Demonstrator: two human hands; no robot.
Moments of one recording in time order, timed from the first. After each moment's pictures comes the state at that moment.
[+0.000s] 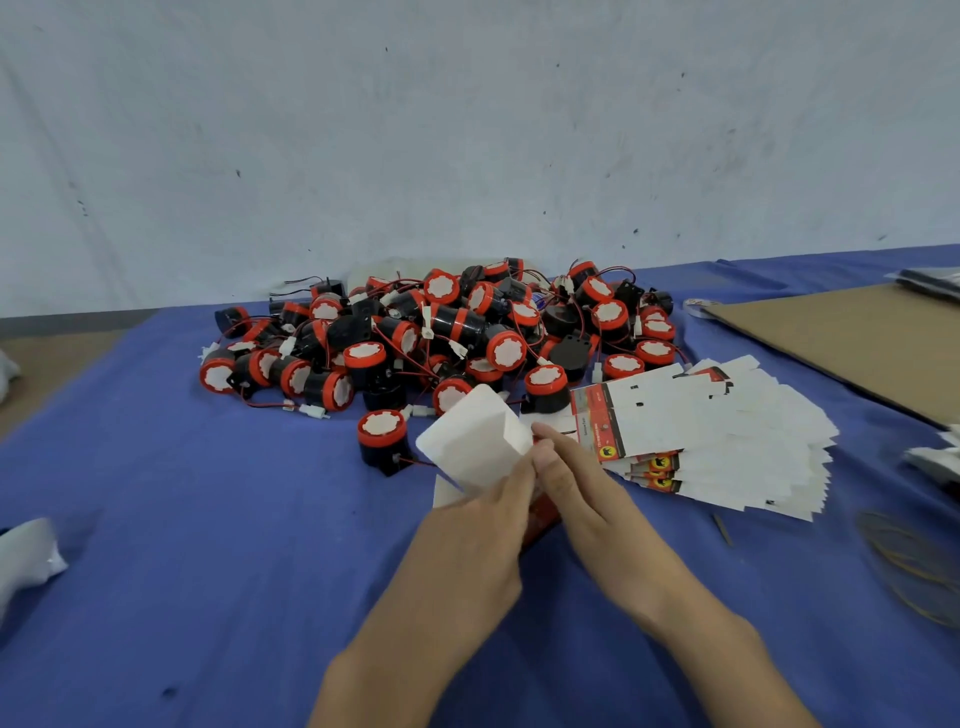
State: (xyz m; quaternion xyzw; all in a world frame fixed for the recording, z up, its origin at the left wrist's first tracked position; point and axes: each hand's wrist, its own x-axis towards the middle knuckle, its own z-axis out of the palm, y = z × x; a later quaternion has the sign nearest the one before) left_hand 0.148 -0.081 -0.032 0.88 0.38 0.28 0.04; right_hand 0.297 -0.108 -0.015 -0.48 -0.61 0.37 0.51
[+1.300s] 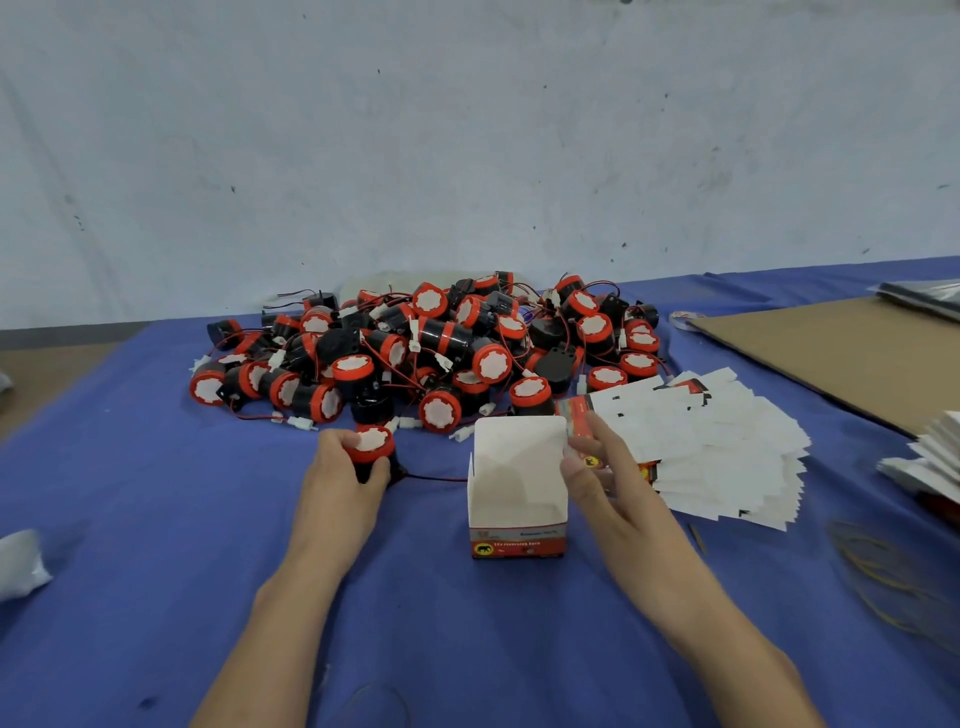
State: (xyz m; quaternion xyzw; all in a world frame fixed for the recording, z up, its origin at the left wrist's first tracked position) left_hand 0.084 -0.002 -0.033 0.63 0.63 0.41 0.20; right_hand 0.331 -0.123 -0.011 -0.54 -0.57 0.31 0.53
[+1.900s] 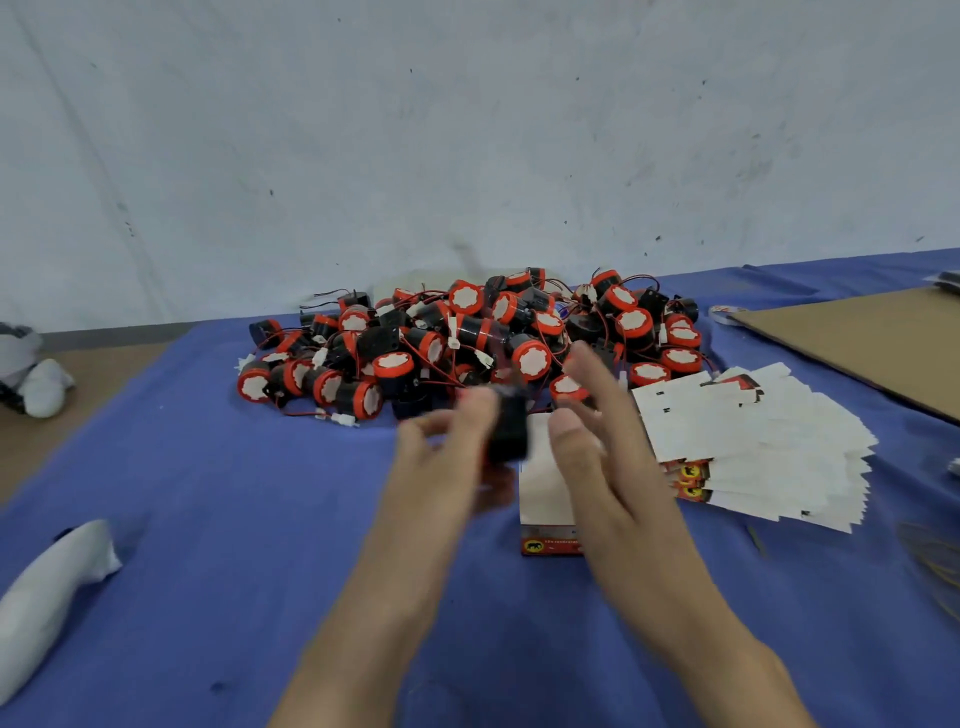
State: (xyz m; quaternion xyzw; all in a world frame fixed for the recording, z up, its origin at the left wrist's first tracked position) left_hand 0.131 -0.104 0.064 0.46 0.45 0.53 0.56; right_hand 0.261 -0.130 0.029 -0.43 -0.62 0.22 0.62
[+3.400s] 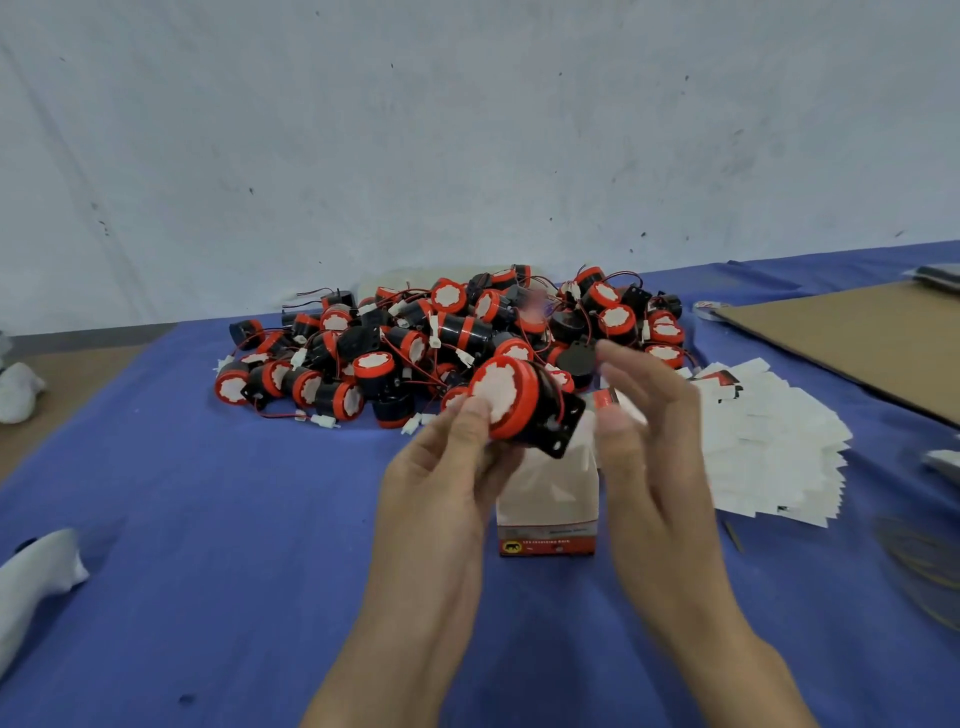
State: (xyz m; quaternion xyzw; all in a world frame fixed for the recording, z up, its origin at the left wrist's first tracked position) left_hand 0.153 -0.114 0.051 0.39 0.31 0.61 0.61; right_hand 0.282 -0.133 0.035 -0.39 -0.56 0.13 0.72
